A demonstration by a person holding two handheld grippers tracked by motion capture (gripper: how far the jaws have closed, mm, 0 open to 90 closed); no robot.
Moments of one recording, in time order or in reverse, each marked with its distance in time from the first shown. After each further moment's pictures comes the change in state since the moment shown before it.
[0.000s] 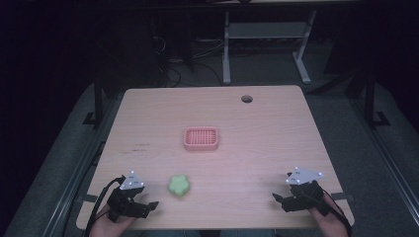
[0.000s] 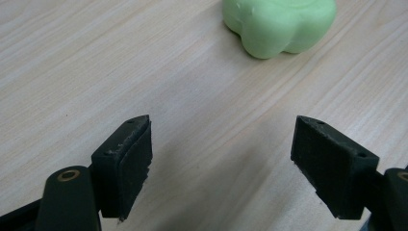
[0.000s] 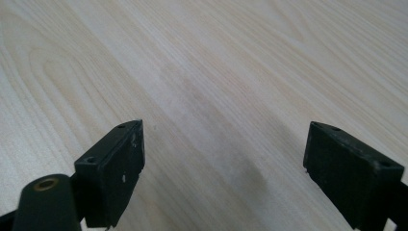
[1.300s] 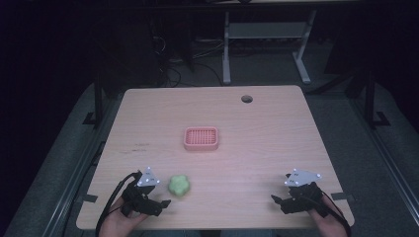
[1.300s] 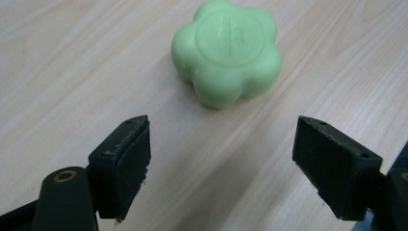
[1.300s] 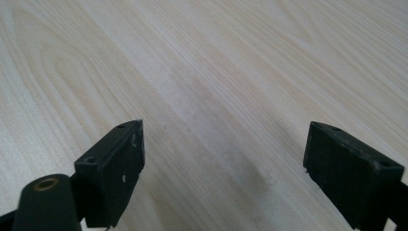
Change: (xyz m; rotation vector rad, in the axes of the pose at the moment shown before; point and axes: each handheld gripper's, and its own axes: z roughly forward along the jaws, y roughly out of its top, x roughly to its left) left arm -0.024 0.038 0.009 0.028 -0.018 0.109; right arm 0.005 0.001 0.000 -0.004 0.010 -0.005
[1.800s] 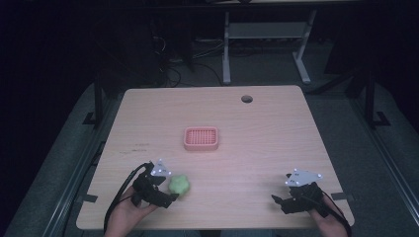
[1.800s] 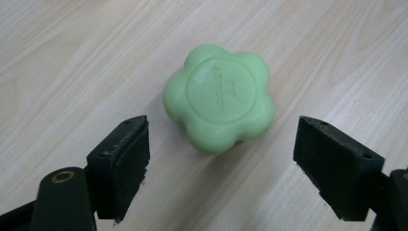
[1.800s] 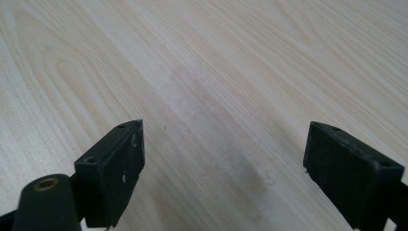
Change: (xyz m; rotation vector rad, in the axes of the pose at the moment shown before) left arm -0.002 0.034 0.012 0.061 -0.015 0.037; right arm 0.000 0.000 -0.002 -0.005 -0.002 -0.002
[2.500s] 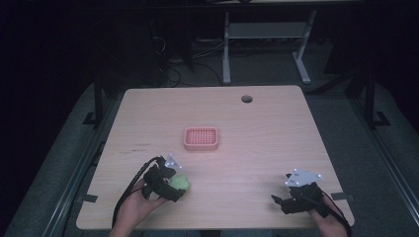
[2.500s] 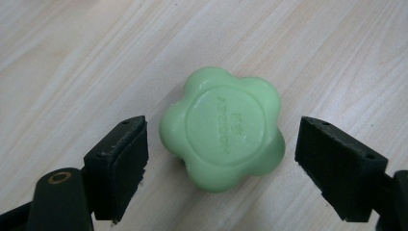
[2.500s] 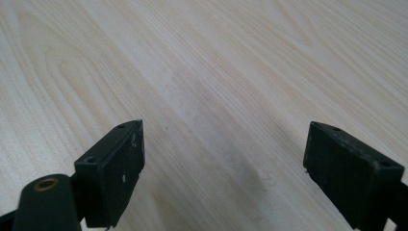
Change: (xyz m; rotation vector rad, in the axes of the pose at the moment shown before) left arm 0.002 0.023 0.020 0.083 -0.007 -0.017; right arm 0.001 0.000 0.000 -0.003 0.002 -0.003
